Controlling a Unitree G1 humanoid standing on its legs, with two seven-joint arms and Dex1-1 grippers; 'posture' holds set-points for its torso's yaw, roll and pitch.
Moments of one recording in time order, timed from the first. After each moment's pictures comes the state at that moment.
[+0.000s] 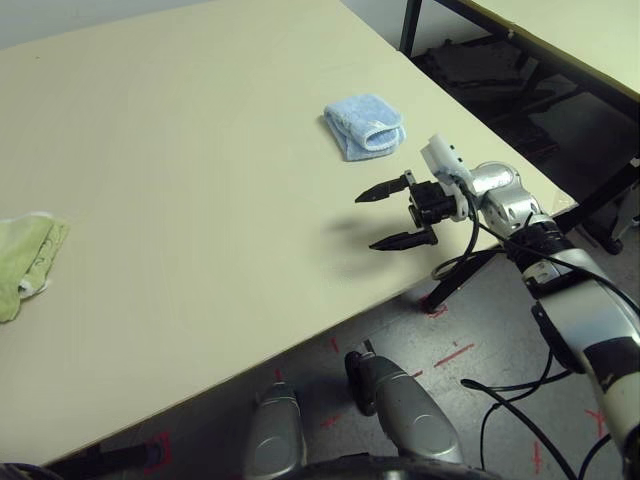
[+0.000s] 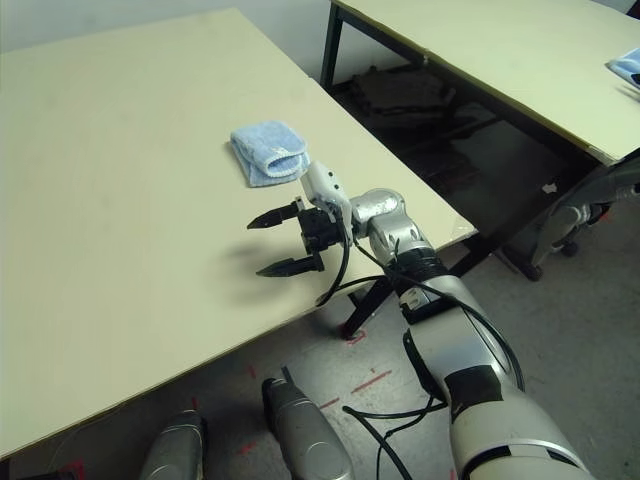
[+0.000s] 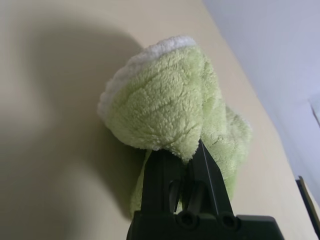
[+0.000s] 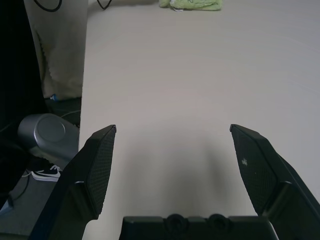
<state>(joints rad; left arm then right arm) -0.08 0.88 1.14 1.00 -0.94 0.44 -0.62 -0.96 -0.47 0.45 0.80 0.51 -0.19 1.61</state>
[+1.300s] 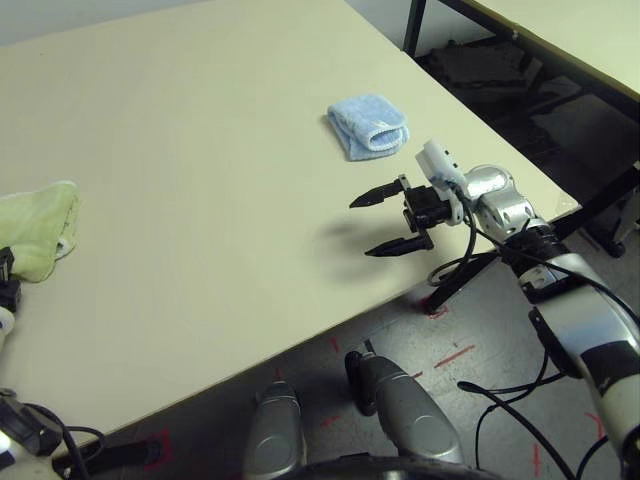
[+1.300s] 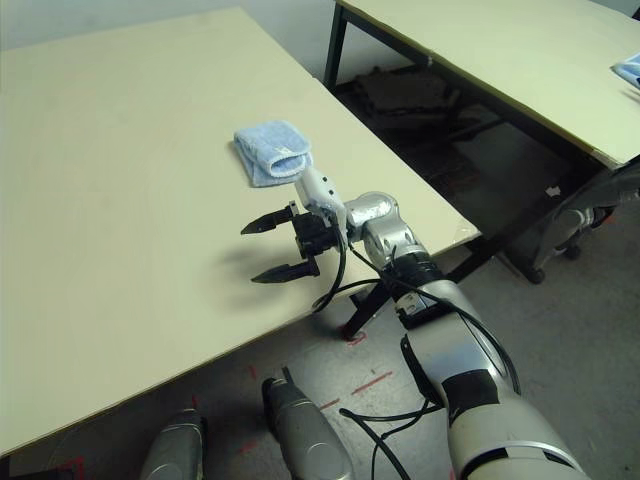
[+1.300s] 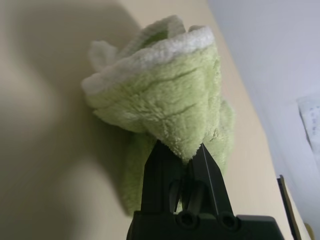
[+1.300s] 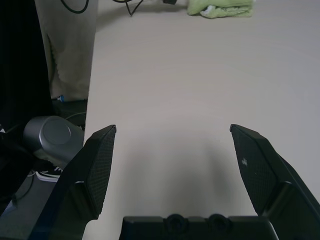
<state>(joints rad) -0.26 0.92 1.06 1.13 -0.92 0.46 -0.57 -0.94 -0.45 0.45 0.77 0.50 -0.19 1.61</state>
